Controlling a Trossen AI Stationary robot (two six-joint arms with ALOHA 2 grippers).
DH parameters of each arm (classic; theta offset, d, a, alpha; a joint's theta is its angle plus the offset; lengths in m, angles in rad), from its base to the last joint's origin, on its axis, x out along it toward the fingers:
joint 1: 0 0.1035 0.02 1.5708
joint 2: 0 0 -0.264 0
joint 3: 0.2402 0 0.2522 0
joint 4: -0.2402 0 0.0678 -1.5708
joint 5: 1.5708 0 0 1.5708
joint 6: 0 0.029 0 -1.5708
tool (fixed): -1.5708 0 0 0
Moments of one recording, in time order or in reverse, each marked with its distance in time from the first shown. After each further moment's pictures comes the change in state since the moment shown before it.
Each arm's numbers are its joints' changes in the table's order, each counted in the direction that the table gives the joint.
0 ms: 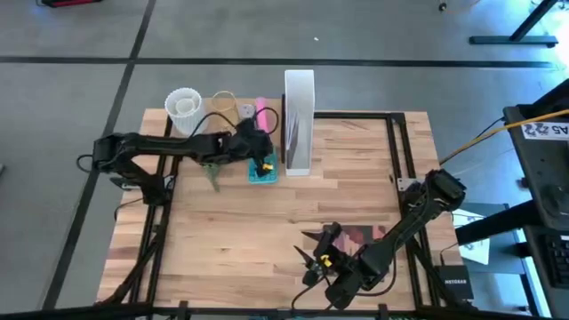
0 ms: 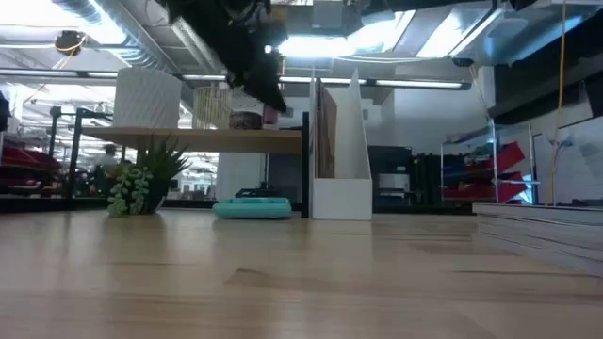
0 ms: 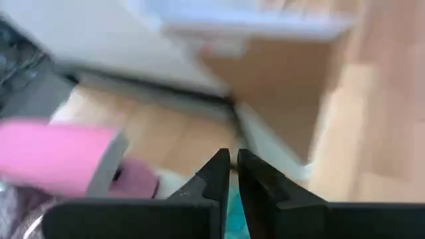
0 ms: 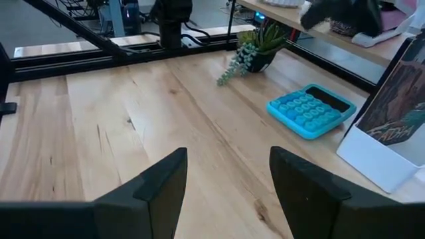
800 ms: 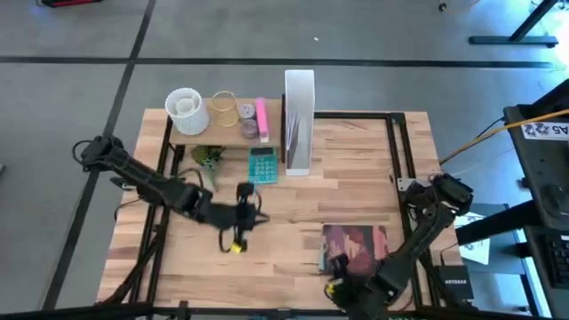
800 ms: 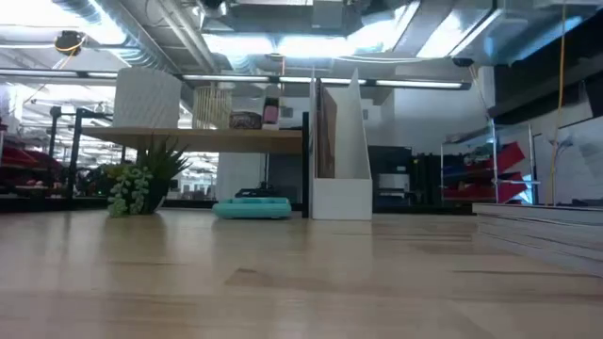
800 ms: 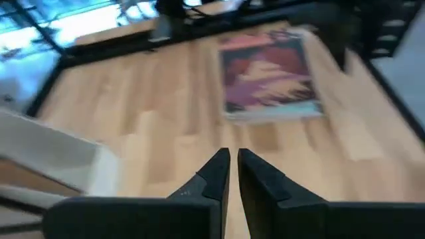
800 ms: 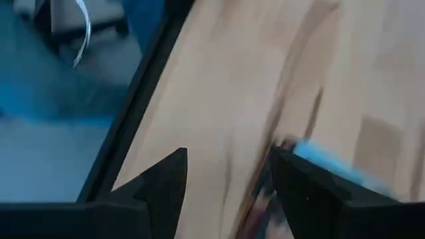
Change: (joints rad) left arm -0.657 0.051 -0.065 0.064 0.060 -0.142; right arm 0.186 0.001 0.000 -0.274 0.777 -0.353
